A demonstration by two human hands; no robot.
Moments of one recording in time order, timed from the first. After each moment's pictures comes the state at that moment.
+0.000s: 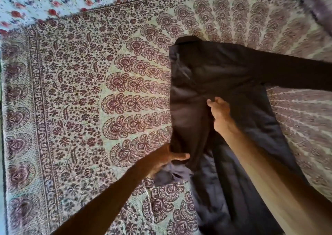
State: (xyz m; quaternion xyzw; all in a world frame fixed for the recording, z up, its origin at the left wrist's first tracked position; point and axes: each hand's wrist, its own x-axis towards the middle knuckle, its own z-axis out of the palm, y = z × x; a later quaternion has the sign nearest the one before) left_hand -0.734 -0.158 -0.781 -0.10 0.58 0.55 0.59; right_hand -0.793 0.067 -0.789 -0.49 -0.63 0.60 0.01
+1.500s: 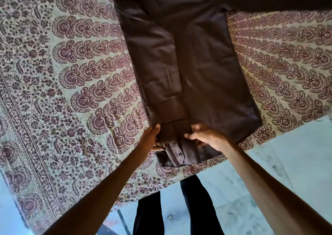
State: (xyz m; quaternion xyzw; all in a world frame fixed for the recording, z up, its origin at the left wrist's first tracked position) left_hand -0.542 -0.080 -0.798 -0.31 0.64 0.51 0.48; right_hand -0.492 0.128 -0.799 -0.30 -0.62 0.55 -0.46
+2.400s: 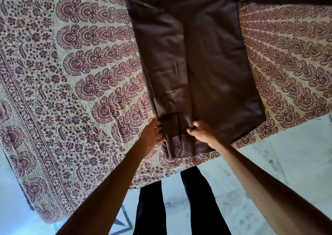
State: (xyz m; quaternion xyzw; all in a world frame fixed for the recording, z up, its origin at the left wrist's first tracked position) left_hand -0.534 -0.096 -0.814 -0.38 0.55 0.57 0.49; right_hand -0.479 0.101 -0.823 -0.31 -0.72 0.44 -0.43
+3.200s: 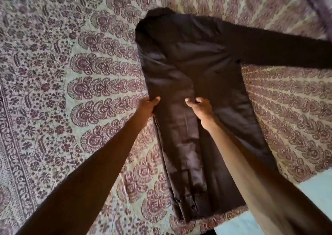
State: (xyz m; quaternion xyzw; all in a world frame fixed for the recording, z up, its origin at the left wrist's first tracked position) left_hand -0.800 -0.070 -0.834 -0.23 0.65 0.63 0.36; right_hand -0.733 0.116 -0.824 -0.44 -0.76 0.46 -0.14
